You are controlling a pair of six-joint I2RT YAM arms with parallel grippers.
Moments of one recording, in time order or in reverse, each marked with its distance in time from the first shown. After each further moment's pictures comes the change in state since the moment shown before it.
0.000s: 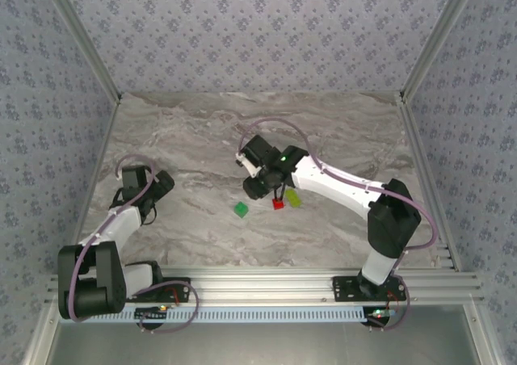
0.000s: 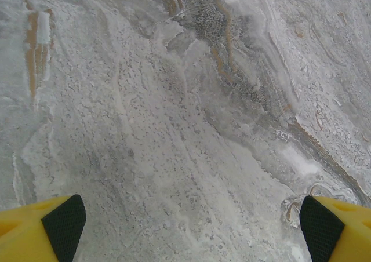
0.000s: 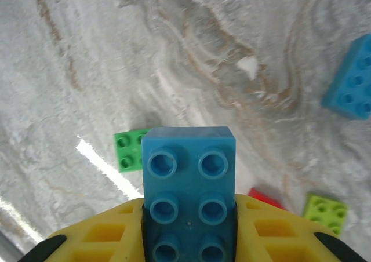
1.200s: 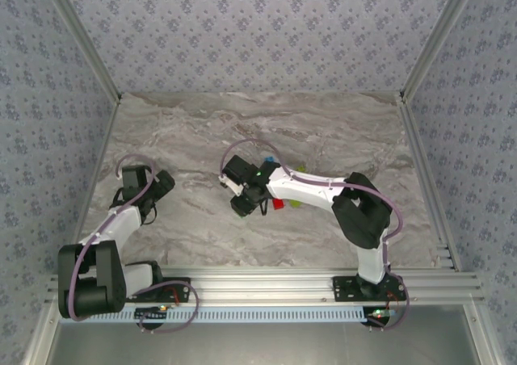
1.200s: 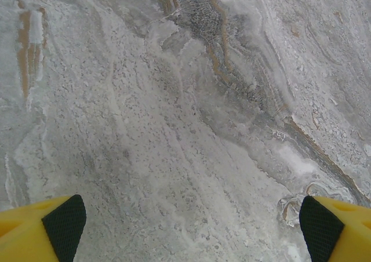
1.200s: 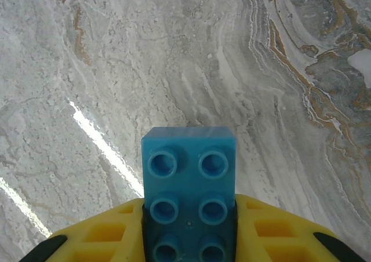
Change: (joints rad) left arm 0.000 0.005 0.000 0.008 0.009 0.000; right arm 0.079 0.191 -0.010 0.103 -0.018 -0.070
